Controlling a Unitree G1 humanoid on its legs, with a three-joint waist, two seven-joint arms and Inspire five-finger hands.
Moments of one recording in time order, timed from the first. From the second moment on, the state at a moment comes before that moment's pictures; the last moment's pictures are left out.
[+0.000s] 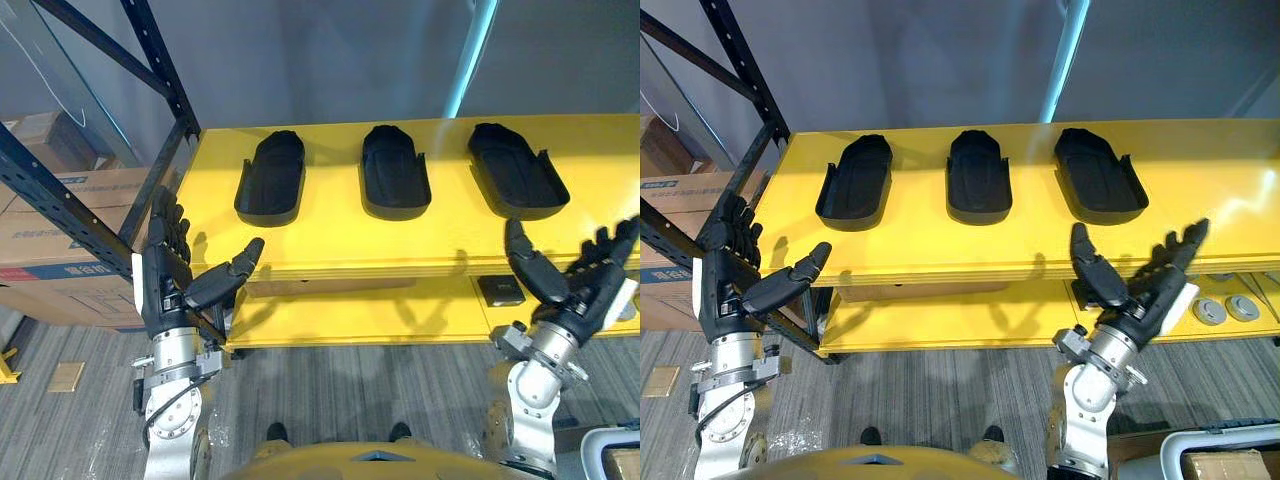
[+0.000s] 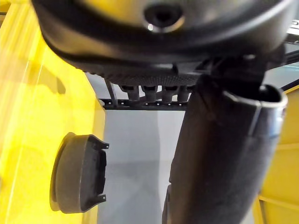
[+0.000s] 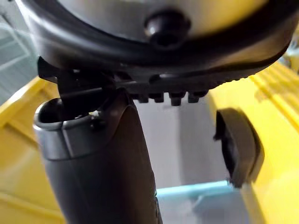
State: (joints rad) left arm 0.39 0.05 0.04 -0.34 -0.09 -0.33 0.20; right arm 0.19 -0.02 -0.17 -0.16 0.14 -0.43 -0.39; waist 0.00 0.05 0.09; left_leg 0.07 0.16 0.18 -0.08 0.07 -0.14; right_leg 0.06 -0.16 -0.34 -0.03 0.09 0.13
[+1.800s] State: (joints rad) left arm 0.27 0.13 -0.19 -0.23 -0.39 -0.35 0.18; right arm -1.23 -0.48 0.11 0.99 0.27 -0.11 -0.14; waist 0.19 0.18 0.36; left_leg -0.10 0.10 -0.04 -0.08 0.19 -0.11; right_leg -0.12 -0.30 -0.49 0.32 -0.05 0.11
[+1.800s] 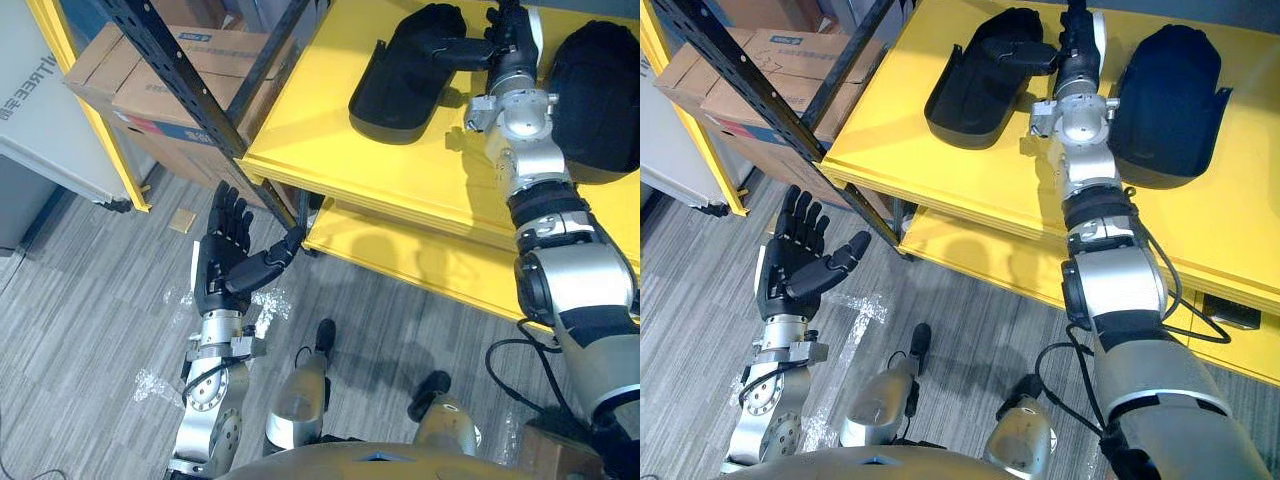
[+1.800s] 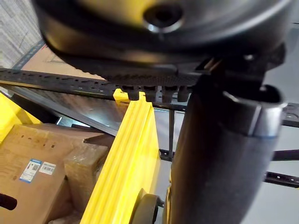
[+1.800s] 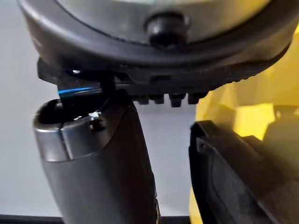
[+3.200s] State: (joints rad) left arm 0.26 0.13 -0.20 -0.23 -0.39 -0.35 0.24; right arm -1.31 -0.52 0.17 1.07 0.29 -0.09 -0.02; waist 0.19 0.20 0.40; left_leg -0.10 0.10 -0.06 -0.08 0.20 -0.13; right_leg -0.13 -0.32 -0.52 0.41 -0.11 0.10
